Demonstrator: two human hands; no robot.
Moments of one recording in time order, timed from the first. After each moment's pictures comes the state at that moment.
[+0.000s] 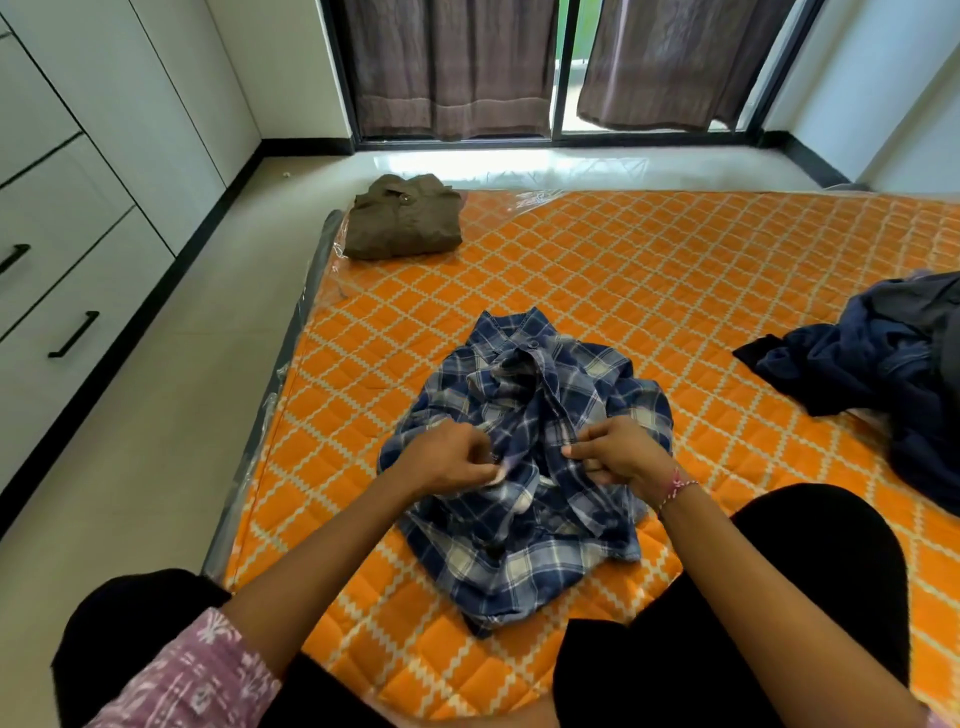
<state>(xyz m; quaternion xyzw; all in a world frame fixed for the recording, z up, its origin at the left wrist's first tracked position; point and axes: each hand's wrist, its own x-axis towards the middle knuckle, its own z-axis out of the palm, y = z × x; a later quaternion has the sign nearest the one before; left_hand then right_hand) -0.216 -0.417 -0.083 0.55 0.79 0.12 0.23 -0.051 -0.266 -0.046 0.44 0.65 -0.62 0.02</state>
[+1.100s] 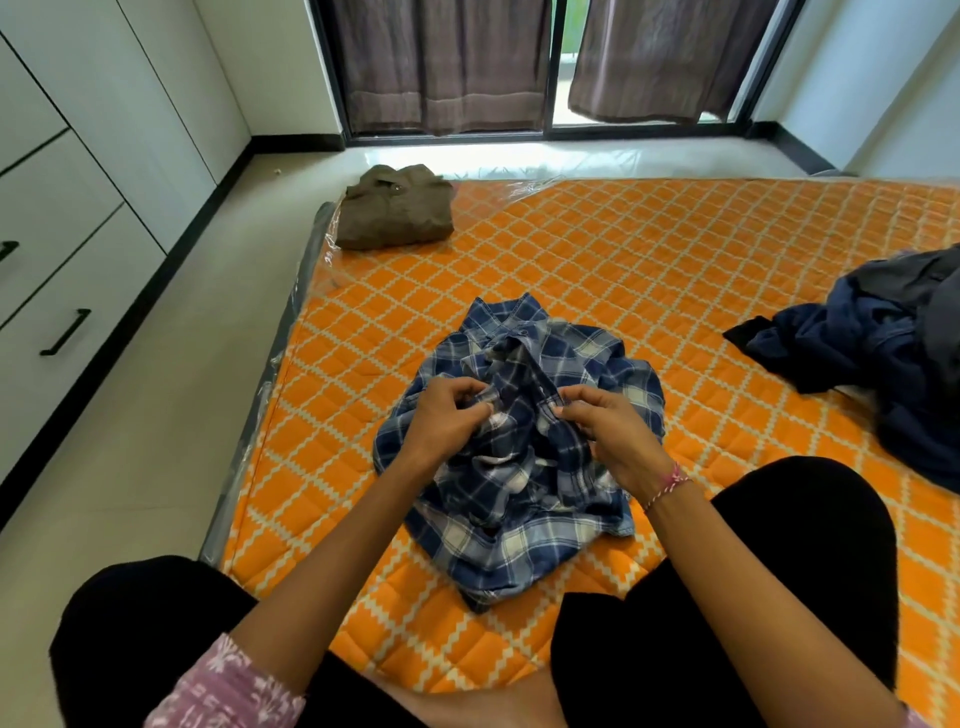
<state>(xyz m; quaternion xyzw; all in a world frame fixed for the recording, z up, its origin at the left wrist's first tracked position) -0.181 -0.419 -0.051 0.32 0.79 0.46 0.23 -0.046 -0.286 -0.051 0.40 0.59 -0.69 -0.13</state>
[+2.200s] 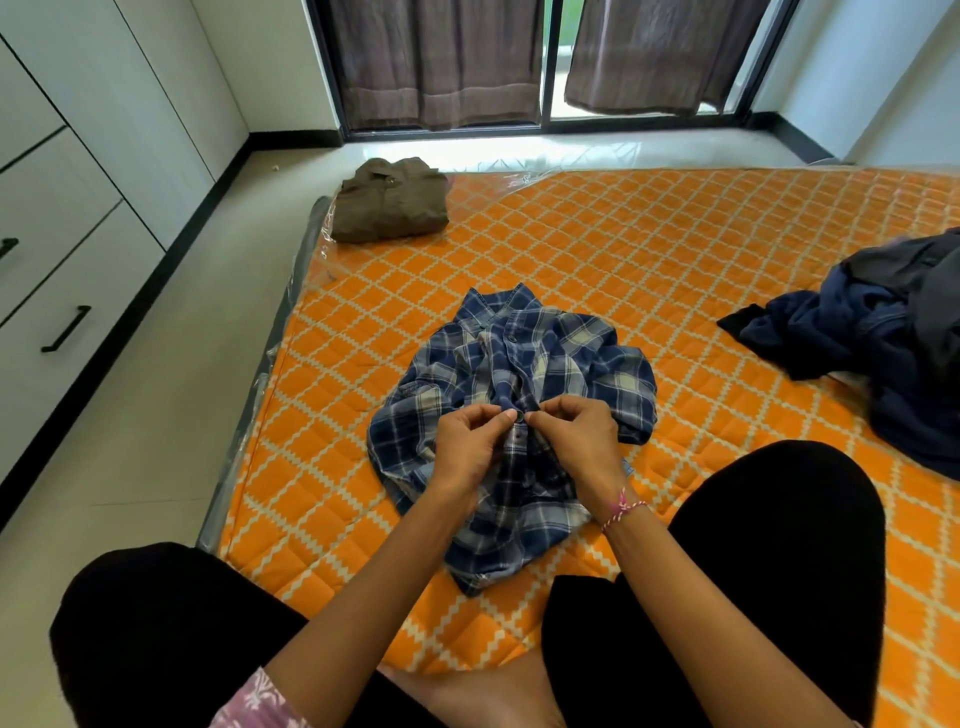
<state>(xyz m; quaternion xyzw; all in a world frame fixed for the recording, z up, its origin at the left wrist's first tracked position) -0.121 -0.417 -0.058 0.10 0.69 0.63 0.33 -0.044 -0.330 -0.051 0.46 0.68 -0.53 -0.21</state>
